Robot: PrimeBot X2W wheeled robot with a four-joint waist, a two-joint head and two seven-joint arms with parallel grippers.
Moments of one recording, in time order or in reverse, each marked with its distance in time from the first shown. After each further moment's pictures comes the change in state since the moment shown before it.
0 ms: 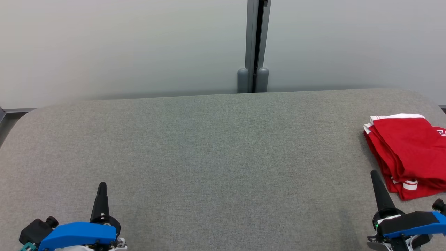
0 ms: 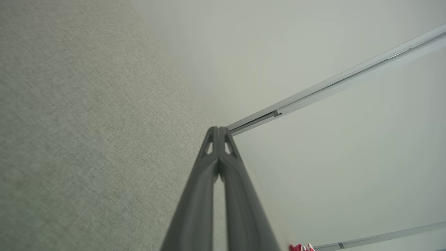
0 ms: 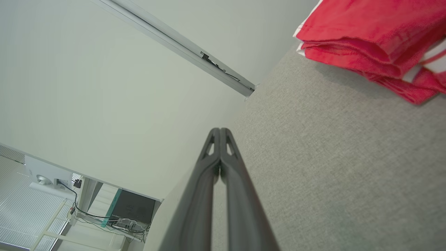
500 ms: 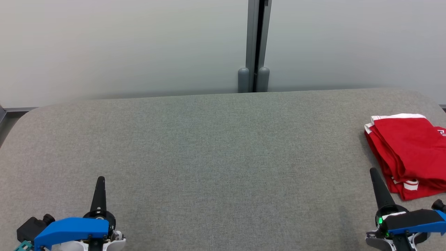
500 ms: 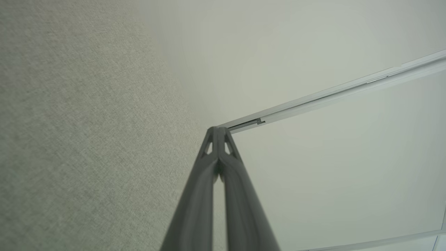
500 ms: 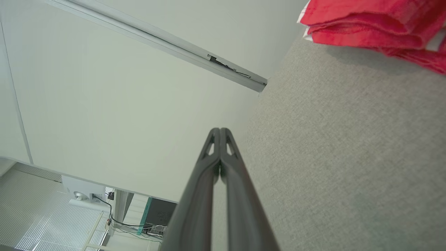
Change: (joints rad) left arm -0.019 -0.007 0.022 -0.018 -0.139 0.000 0.040; right arm -0.015 0.002 0.003 0.009 0.155 0.000 0.015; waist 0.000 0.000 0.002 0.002
